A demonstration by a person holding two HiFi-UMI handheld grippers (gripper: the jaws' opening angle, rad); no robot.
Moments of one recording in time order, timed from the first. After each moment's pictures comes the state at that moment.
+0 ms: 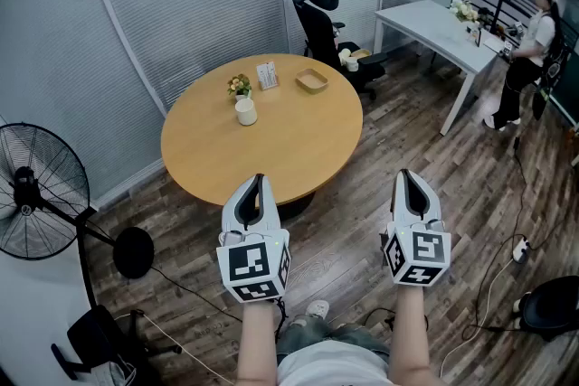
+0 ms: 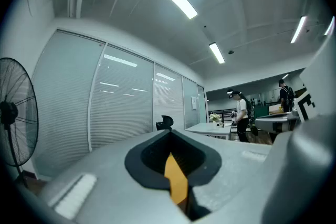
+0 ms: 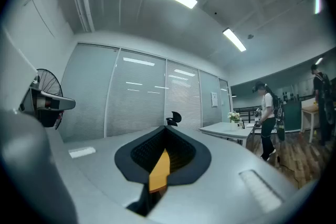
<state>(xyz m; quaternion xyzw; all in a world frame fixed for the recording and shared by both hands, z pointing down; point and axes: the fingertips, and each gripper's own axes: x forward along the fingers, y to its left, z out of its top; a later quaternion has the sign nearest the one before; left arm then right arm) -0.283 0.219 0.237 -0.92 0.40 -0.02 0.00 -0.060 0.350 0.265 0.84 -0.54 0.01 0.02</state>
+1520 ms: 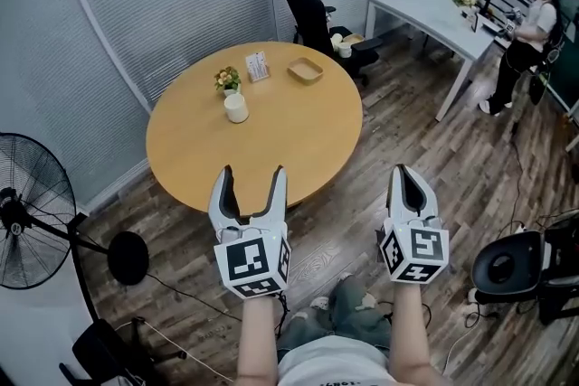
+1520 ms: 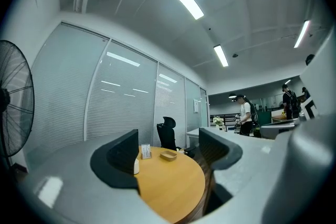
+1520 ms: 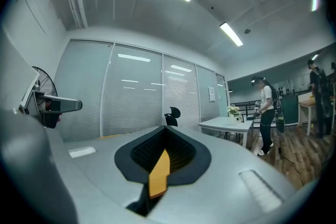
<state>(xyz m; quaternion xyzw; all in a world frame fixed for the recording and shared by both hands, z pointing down) -0.265 0.141 0.258 -0.91 0.40 0.01 -0.01 -0.052 0.286 0.295 0.85 -0.53 0.03 0.01</state>
